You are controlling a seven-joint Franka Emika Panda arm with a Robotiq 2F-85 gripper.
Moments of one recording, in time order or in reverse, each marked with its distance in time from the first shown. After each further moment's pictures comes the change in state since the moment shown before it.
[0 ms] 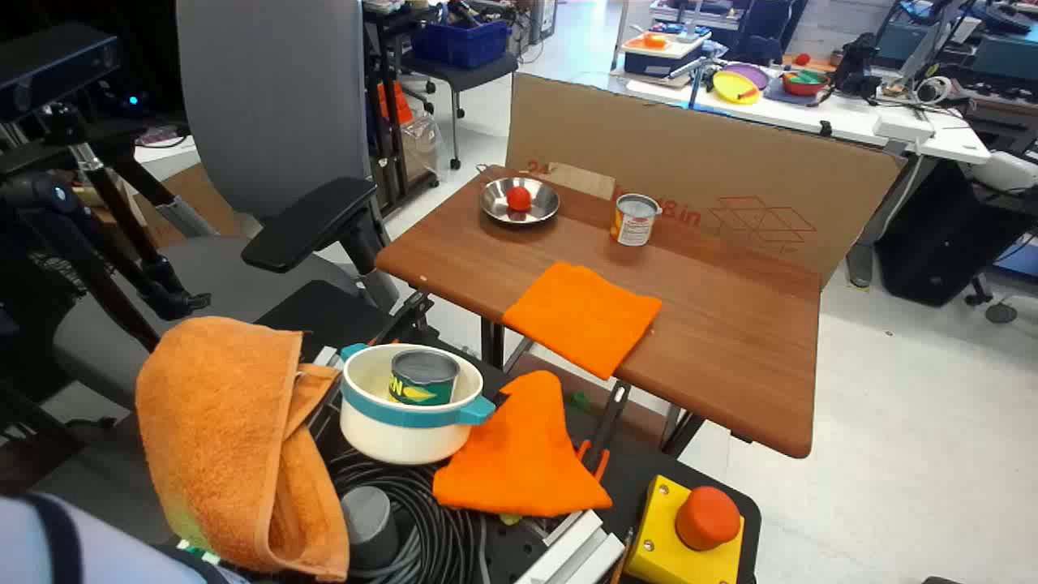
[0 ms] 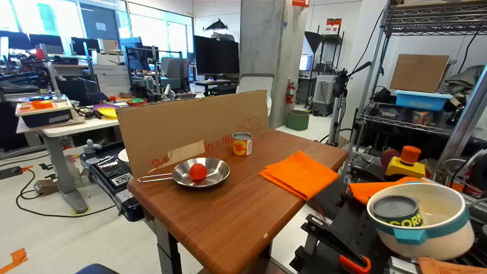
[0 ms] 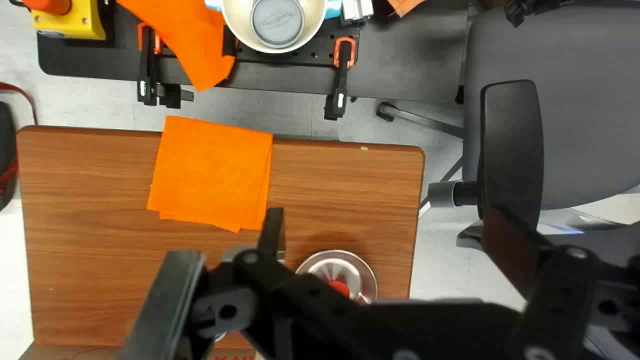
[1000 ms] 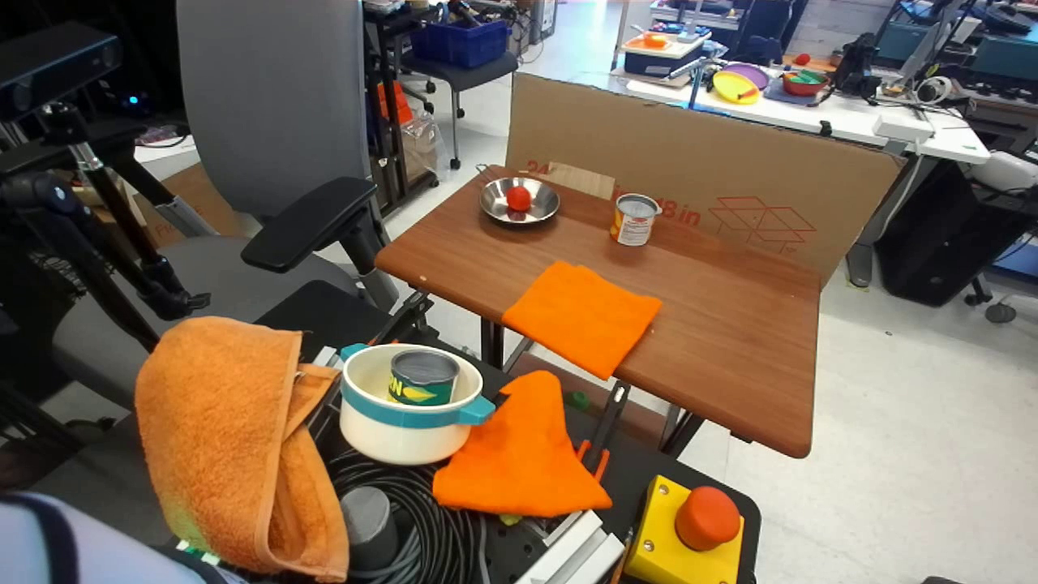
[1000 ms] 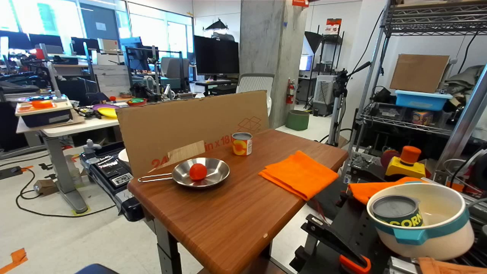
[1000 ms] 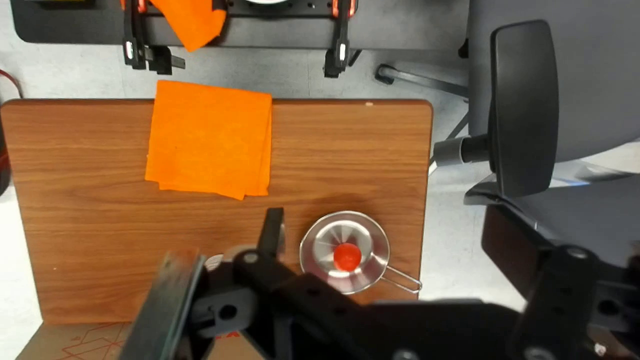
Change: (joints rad) arm -0.018 0.065 -0.015 0.006 0.002 0.128 0.022
